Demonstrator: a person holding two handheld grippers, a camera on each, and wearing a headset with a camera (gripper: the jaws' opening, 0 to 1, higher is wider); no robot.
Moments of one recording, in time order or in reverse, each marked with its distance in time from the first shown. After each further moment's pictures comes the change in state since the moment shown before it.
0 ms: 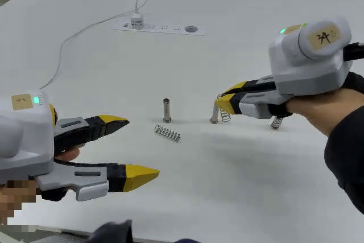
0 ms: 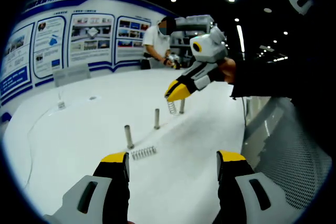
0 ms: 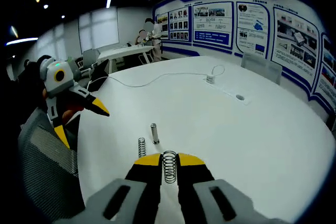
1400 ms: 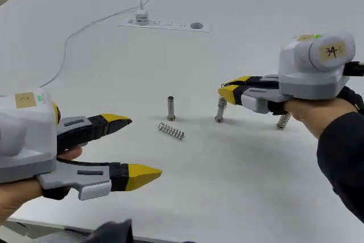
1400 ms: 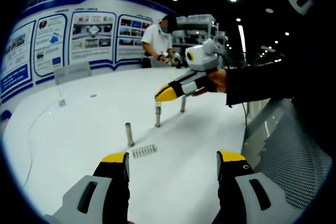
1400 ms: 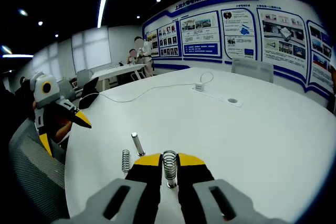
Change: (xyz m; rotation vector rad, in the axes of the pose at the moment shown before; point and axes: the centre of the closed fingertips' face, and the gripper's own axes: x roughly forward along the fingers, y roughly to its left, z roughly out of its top) left arm 0.001 0.001 -0.003 -0.013 0.008 0.004; right arm 0.029 -0.030 -0.014 0.090 -0.116 -0.023
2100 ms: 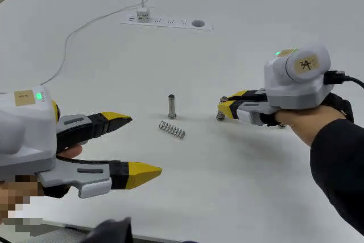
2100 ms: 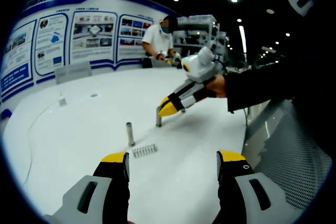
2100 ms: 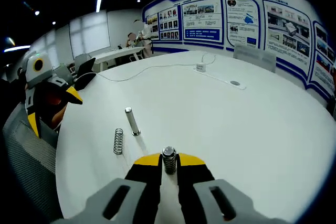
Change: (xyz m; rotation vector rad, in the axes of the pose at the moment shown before) left arm 0.000 0.001 0.000 -0.006 -0.003 0.005; right arm 0.014 0.000 -0.036 -0.033 0.142 -0.015
